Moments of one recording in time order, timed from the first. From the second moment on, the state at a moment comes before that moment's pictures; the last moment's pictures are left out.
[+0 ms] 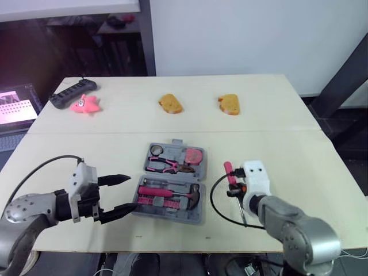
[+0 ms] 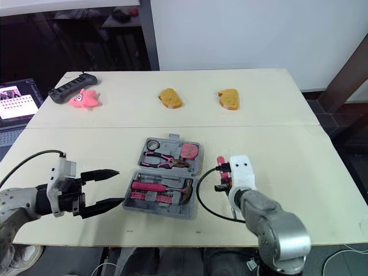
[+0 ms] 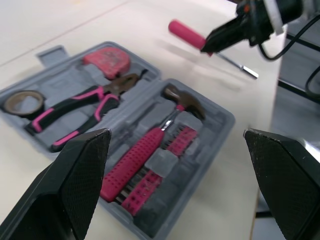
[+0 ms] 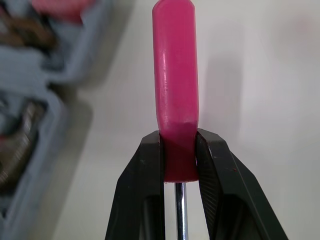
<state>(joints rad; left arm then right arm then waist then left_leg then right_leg) 0.19 0.85 0.28 -0.42 -0.65 0.41 -1.13 -0.03 -0.09 -0.02 -0.84 0.18 1.57 -0.01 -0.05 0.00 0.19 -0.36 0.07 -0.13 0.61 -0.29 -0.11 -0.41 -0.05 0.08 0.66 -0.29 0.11</state>
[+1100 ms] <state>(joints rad) 0.14 0.93 0.30 -0.33 -0.63 0.34 -1.35 0.33 -0.11 0.12 -0.56 0.11 0.69 0.04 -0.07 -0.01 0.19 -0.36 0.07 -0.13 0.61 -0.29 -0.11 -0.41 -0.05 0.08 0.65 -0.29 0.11</state>
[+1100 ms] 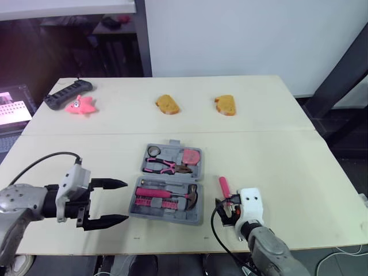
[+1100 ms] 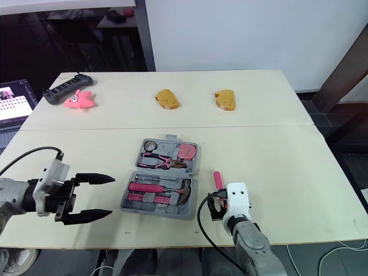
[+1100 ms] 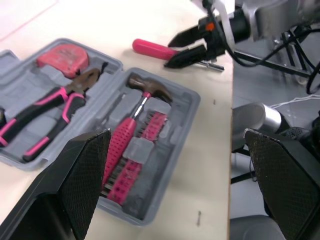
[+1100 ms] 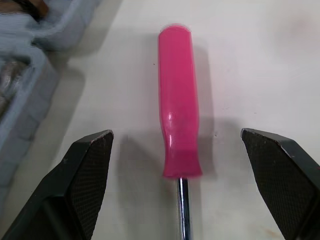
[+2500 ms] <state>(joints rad) 0.09 0.99 0.31 -0.08 -0.55 0.25 -1.44 -0.82 -0.29 0.51 -0.42 0.58 1.61 0.48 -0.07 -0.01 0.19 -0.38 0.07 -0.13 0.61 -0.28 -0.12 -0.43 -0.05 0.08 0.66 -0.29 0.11</state>
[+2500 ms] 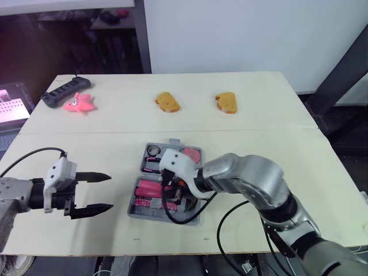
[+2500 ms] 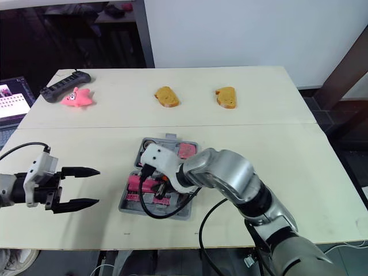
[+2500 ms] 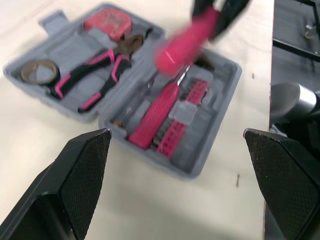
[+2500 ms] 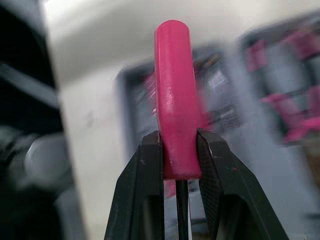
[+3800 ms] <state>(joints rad) 0.18 1.00 0.33 -0.10 -0.53 0.19 -1.51 -0.97 -0.06 0.75 -0.07 0.96 1.61 -0.10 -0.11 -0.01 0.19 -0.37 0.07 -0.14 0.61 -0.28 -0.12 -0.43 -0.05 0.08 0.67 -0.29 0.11</state>
